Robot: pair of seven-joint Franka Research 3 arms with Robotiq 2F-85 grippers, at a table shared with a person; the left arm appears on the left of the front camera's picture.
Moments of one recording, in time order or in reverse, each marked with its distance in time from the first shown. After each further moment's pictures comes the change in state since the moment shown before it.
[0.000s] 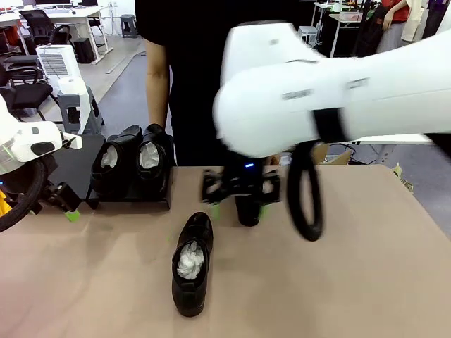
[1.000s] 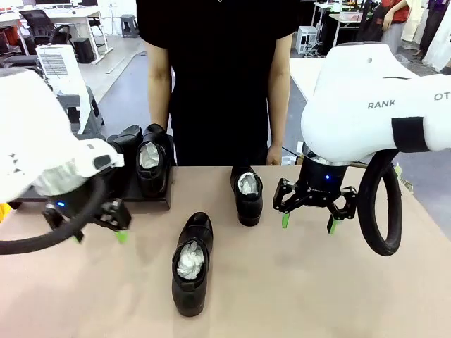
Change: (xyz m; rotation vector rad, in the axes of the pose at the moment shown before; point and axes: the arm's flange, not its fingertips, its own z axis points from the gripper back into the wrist) left arm -0.007 -0.133 -0.017 -0.059 0.117 0.243; right arm 0.004 -0.124 -0.027 -0.018 0.072 -0.205
